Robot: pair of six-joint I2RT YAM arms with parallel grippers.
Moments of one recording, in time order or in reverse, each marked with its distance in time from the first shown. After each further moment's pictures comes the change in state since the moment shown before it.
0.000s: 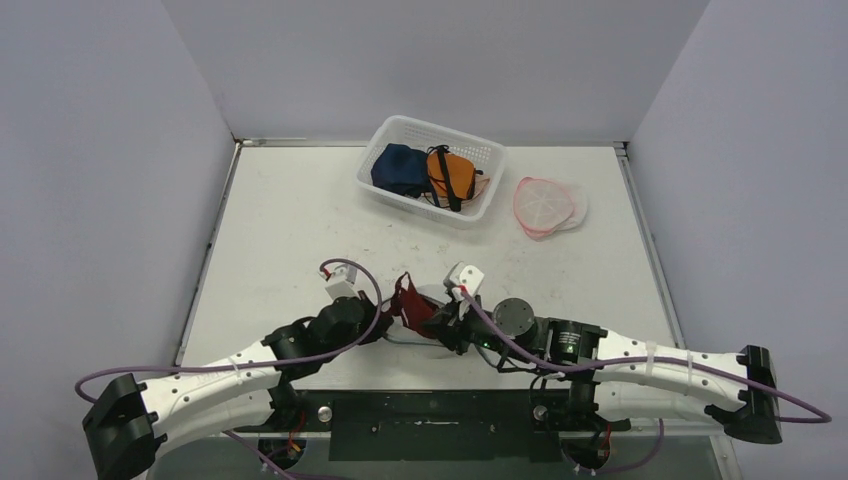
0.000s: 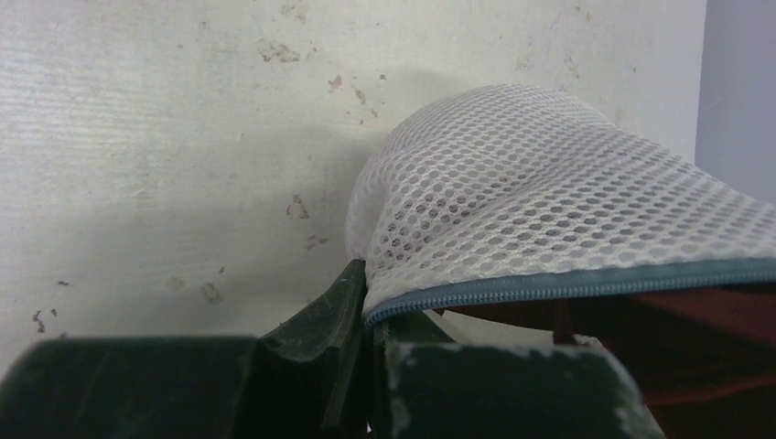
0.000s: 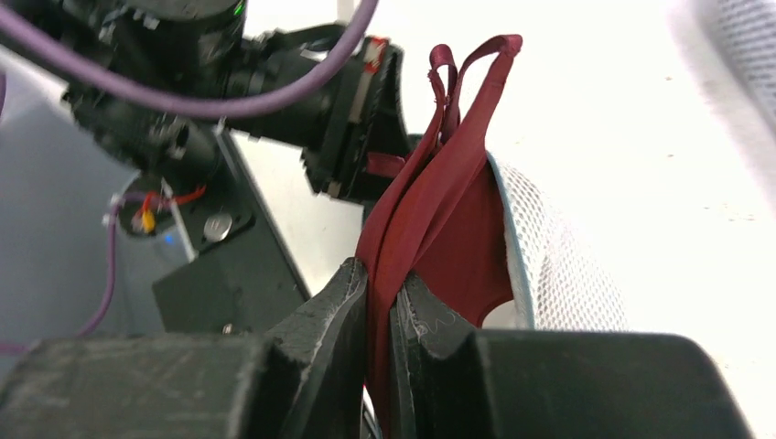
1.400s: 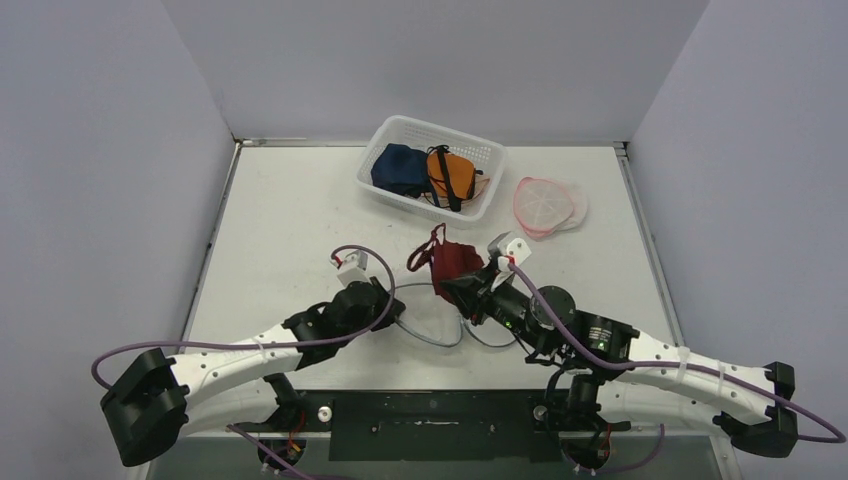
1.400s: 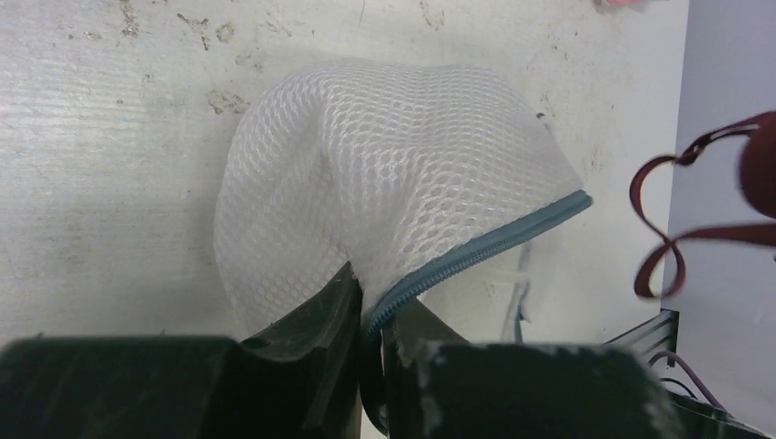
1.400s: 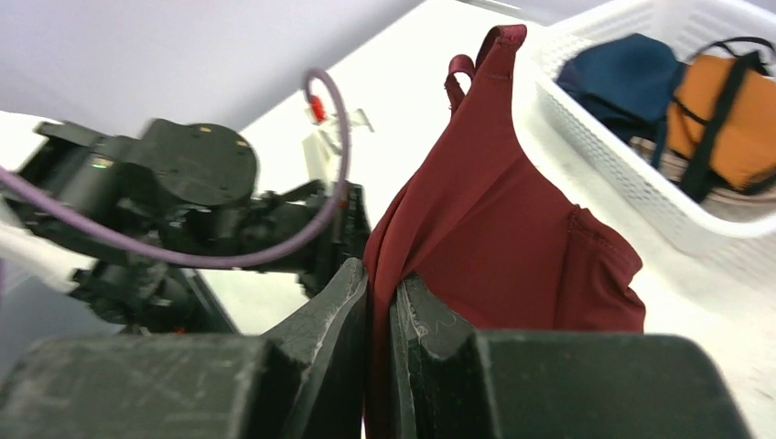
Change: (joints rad) left arm 0.043 0.235 0.097 0.161 0.026 -0.005; right arm -0.070 -0.142 0.063 0.058 0.193 0.047
